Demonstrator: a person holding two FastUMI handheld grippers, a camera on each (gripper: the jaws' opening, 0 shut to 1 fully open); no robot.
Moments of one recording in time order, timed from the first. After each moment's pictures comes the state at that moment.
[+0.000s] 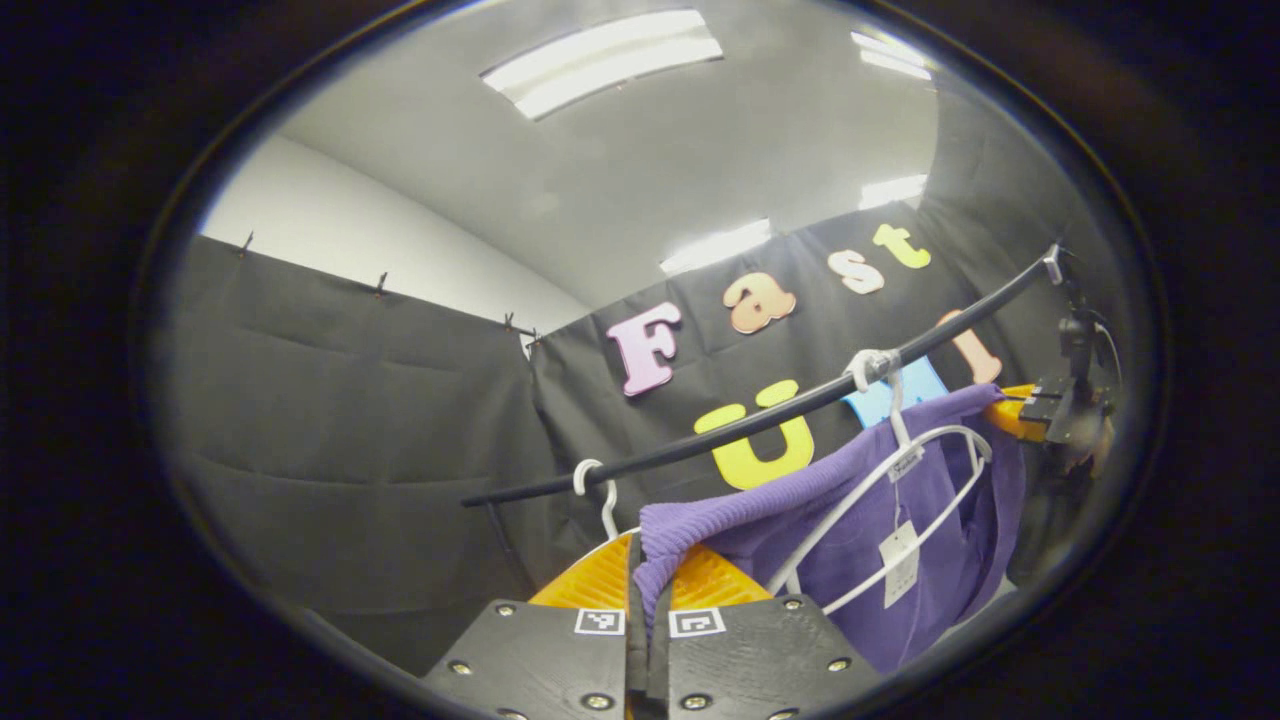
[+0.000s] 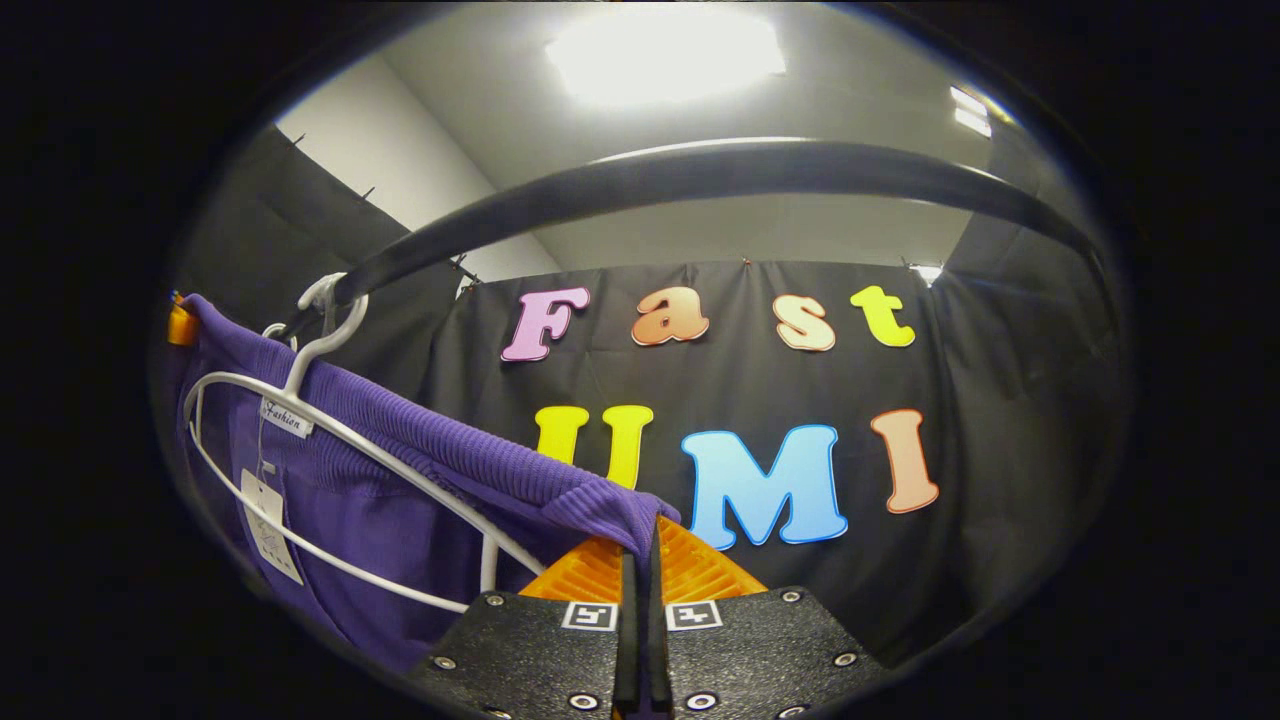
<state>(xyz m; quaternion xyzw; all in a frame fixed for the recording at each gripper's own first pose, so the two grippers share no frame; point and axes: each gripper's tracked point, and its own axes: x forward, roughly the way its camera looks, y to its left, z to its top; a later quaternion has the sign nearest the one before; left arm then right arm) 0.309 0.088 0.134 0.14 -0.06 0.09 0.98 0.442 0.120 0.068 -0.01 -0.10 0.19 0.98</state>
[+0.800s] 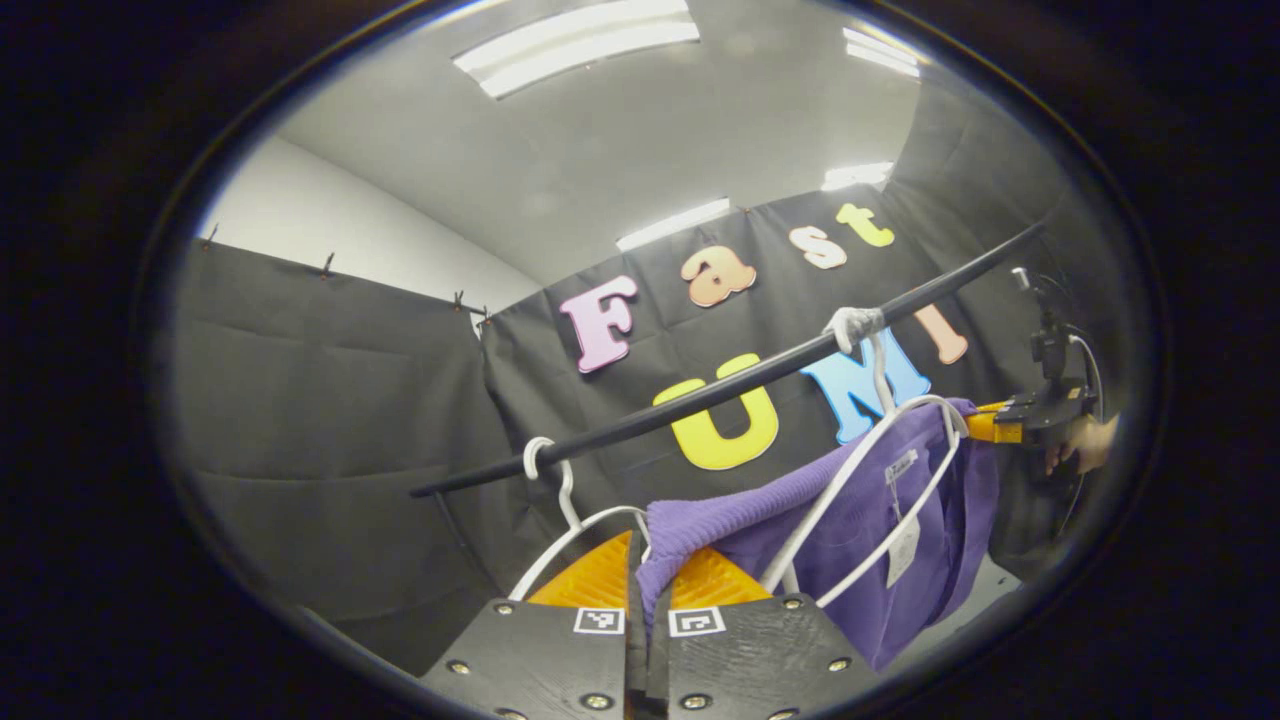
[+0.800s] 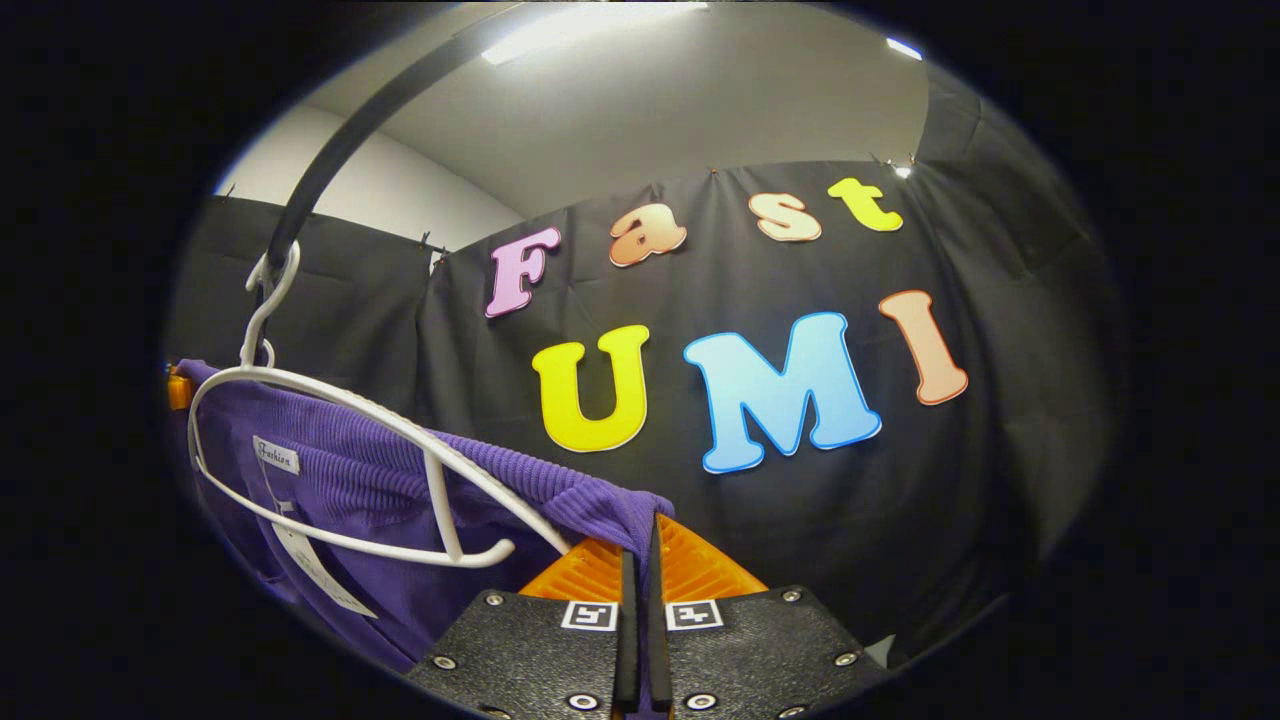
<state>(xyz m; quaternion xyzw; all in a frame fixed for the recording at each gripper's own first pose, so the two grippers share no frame) 0.345 0.083 0.102 0.15 -0.02 0.03 0.99 0.473 0.128 -0.004 0.08 0.02 0.21 0.98</state>
